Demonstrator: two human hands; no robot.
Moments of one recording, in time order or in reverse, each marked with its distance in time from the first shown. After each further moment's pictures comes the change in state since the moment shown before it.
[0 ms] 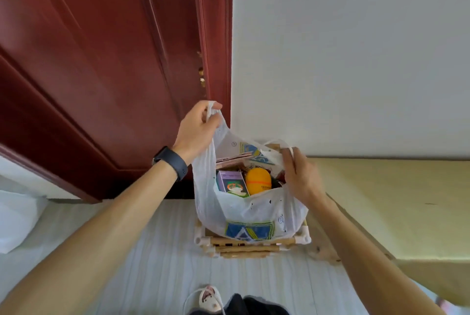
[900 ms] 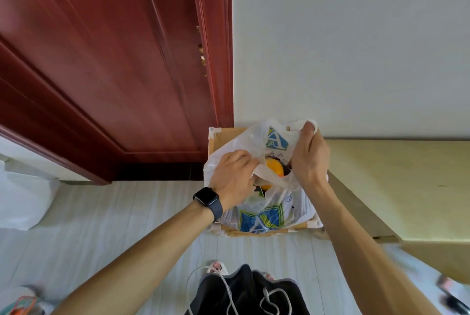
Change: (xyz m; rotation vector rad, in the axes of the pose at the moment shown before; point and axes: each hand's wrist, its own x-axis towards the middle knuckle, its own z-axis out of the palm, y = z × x) left_hand -0.087 -0.083 0.090 0.709 -0.224 0.583; right_hand -0.005 -0.021 0.005 0.204 0.240 0.203
